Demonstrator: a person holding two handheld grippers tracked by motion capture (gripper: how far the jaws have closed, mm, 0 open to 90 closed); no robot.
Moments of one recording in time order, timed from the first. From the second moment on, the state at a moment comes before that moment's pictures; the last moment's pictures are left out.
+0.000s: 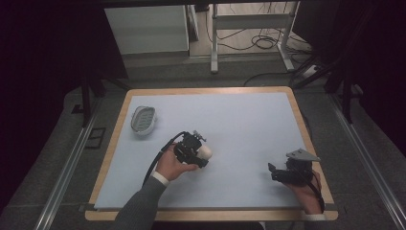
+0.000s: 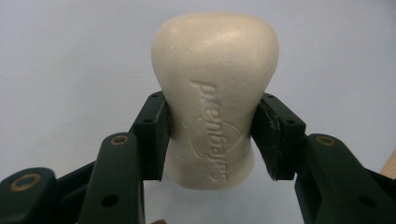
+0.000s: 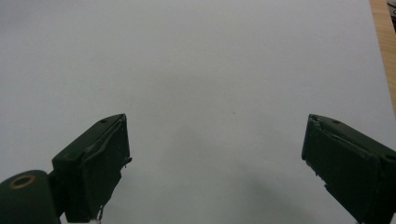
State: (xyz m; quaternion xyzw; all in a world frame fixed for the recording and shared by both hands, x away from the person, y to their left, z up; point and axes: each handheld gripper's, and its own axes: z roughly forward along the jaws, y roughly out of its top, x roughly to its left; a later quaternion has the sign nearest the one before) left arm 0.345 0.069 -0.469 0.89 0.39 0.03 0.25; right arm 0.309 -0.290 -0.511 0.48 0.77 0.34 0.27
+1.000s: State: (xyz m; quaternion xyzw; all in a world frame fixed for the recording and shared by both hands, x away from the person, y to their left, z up) left arm 0.357 0.116 -0.449 0.86 0.42 0.06 0.28; right arm 0.309 -0.291 -0.512 0.48 0.76 0.33 0.27
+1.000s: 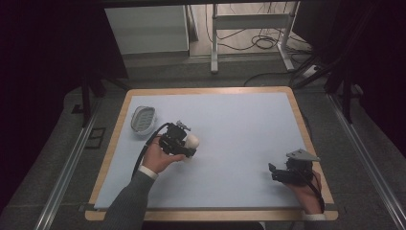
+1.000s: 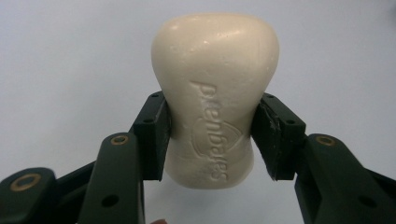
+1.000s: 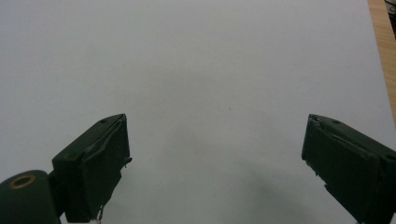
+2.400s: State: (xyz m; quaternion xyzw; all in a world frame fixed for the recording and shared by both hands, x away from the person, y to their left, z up) left arm 0.389 0.201 -0.431 0.82 0.49 0.10 0.27; right arm 0.310 -0.293 -0.514 0.48 0.76 0.33 0.27
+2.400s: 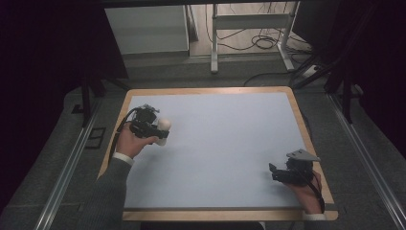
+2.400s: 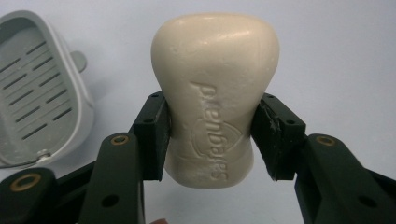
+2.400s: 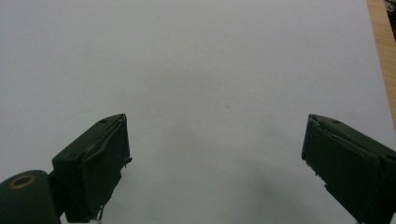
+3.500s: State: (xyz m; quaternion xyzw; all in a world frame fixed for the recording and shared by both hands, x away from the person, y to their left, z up) left arm 0.421 0.239 -0.420 0.79 0.54 0.12 0.26; right arm 0.310 -0.294 -0.514 0.48 0.76 0.33 0.27
